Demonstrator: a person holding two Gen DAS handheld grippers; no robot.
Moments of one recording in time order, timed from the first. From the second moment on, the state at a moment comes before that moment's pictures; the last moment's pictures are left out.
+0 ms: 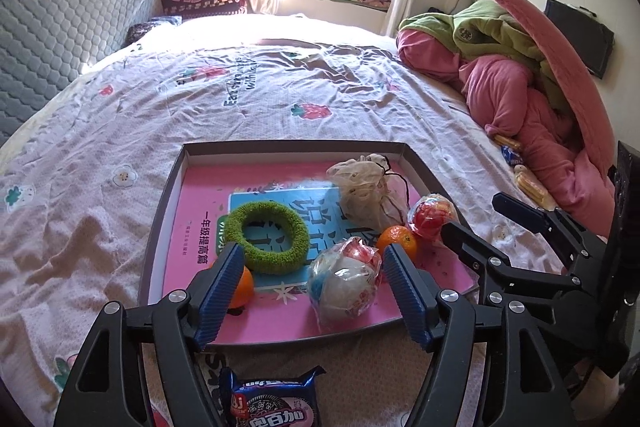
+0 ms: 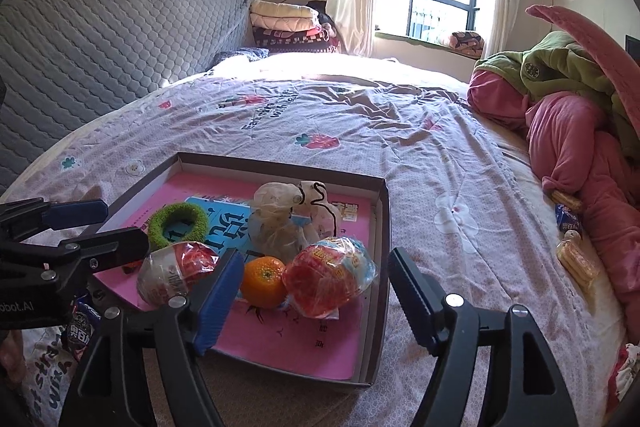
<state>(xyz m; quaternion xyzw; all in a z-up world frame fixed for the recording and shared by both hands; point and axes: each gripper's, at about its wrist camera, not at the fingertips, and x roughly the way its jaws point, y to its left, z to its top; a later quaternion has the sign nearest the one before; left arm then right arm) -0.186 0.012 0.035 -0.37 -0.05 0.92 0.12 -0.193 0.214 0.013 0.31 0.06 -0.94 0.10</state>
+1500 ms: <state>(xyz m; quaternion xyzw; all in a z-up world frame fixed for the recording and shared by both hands) -0.095 -0.018 0.027 -0.39 -0.03 0.92 0.08 -0.104 0.219 0.026 0.30 0.01 -0.95 0.11</state>
